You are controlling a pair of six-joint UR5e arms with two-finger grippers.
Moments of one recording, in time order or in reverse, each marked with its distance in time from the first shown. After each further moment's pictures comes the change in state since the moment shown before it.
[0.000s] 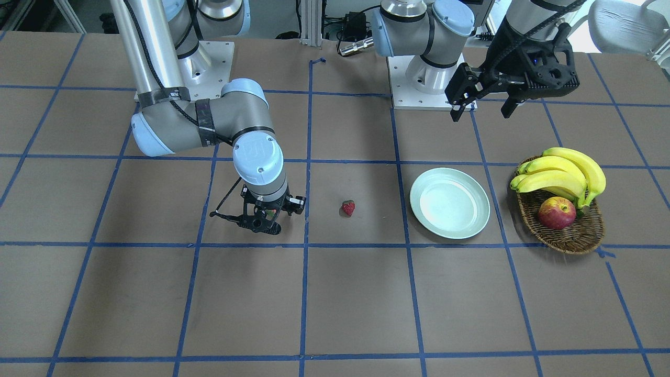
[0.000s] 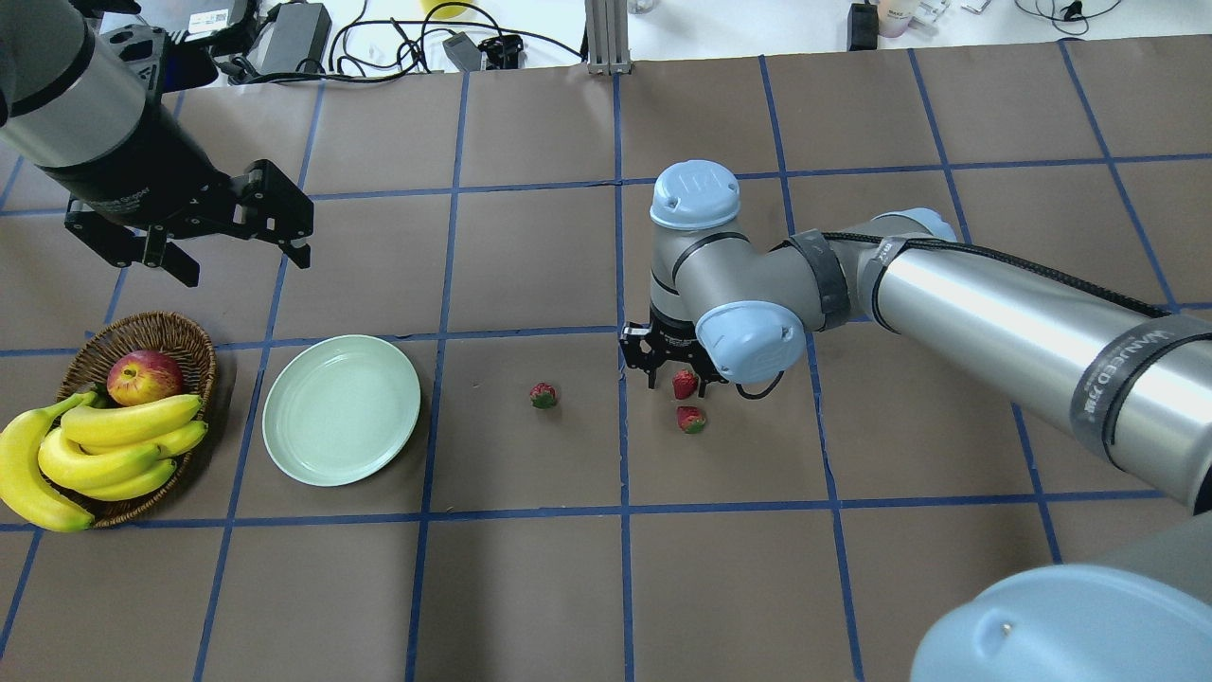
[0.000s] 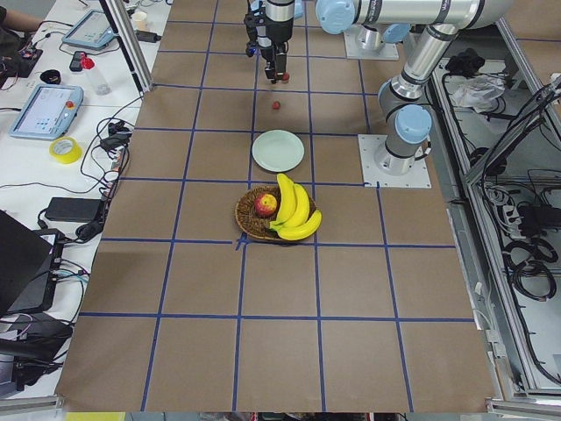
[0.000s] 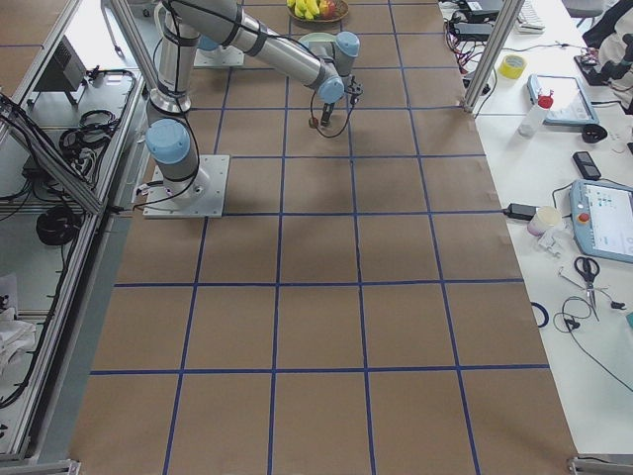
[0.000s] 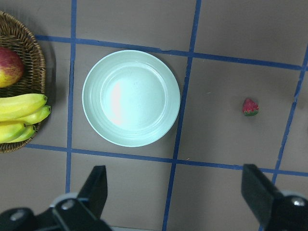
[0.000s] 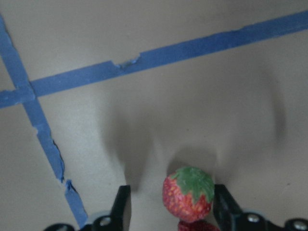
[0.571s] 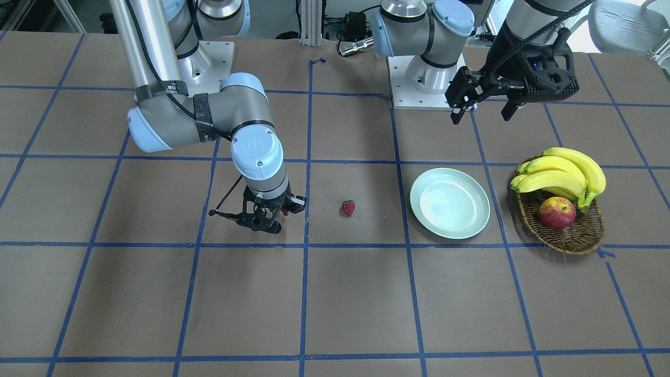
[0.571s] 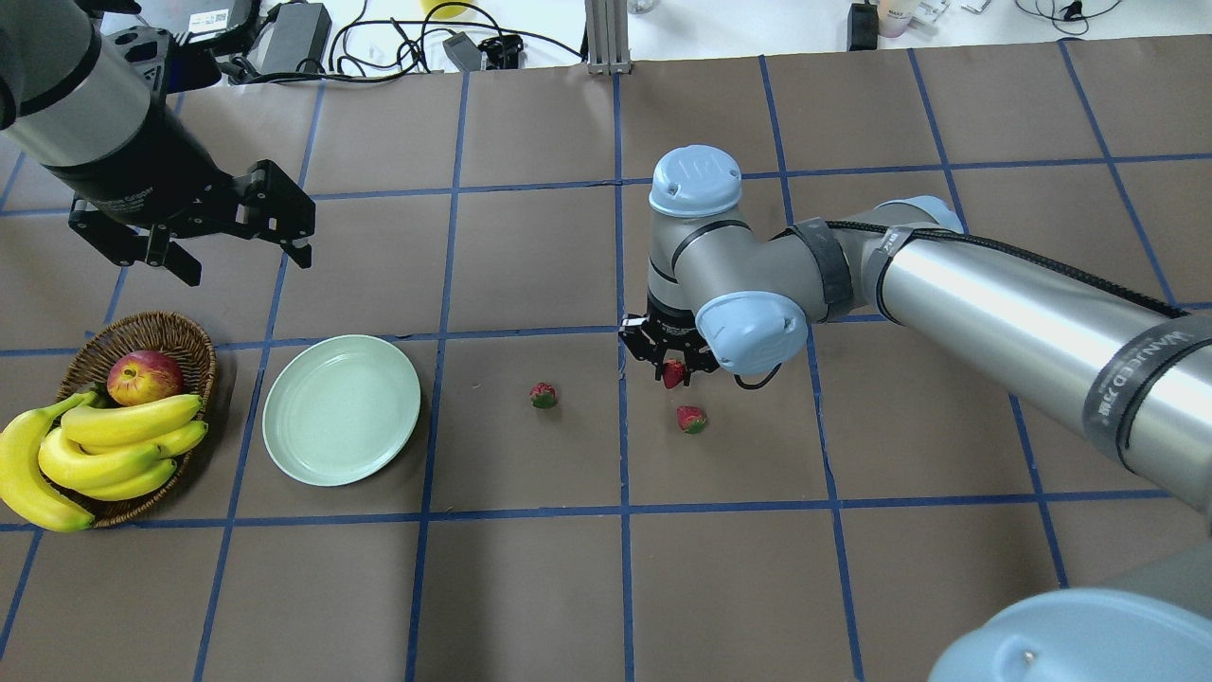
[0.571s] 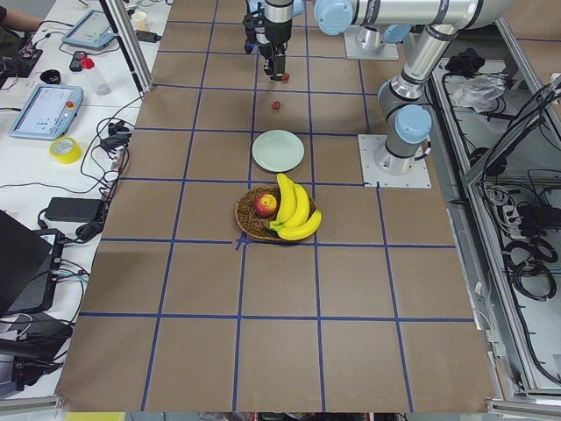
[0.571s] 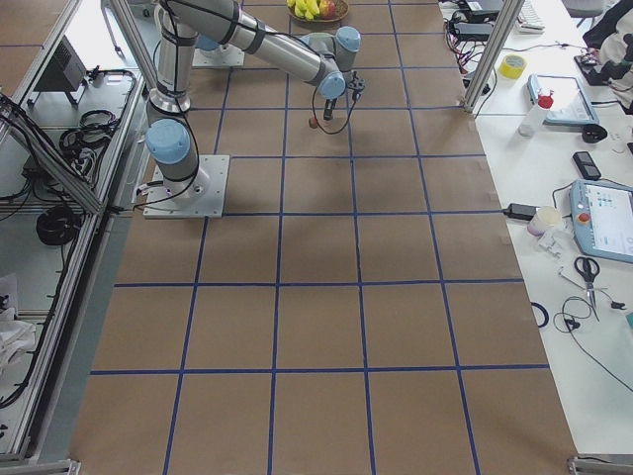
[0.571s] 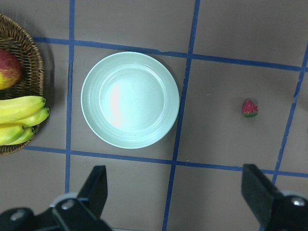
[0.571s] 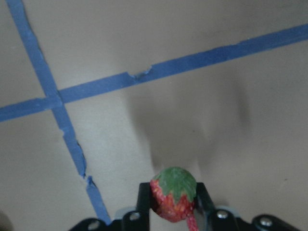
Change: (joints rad) left arm 0.000 -0.010 -0.001 0.005 0.005 0.002; right arm 0.005 -0.027 -0.028 0.011 0.015 0.034
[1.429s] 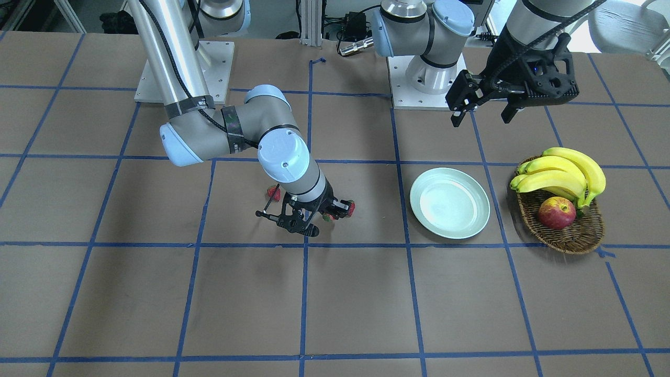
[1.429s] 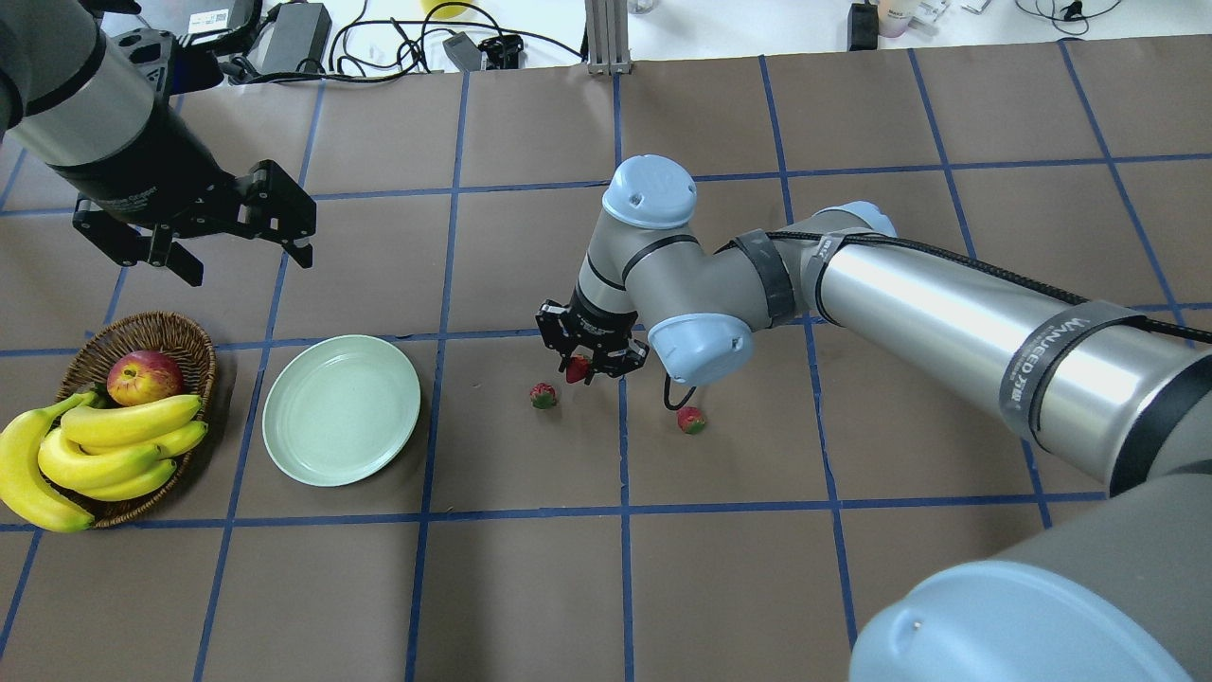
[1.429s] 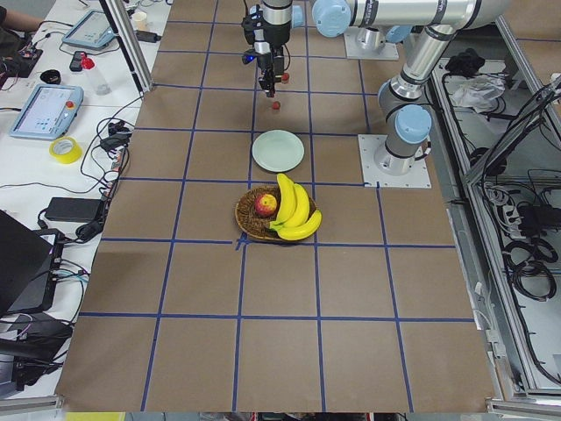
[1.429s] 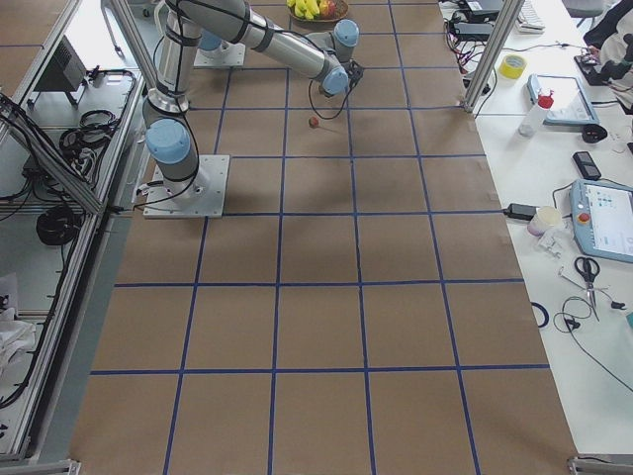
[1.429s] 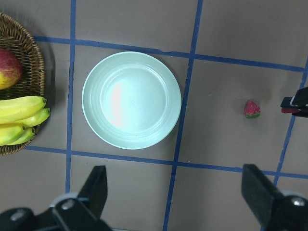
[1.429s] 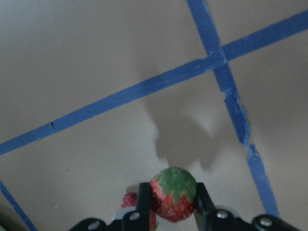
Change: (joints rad) left arm 0.004 -0.007 0.000 0.003 0.000 -0.001; right arm 0.076 0.096 -0.043 -0.177 0.240 0.222
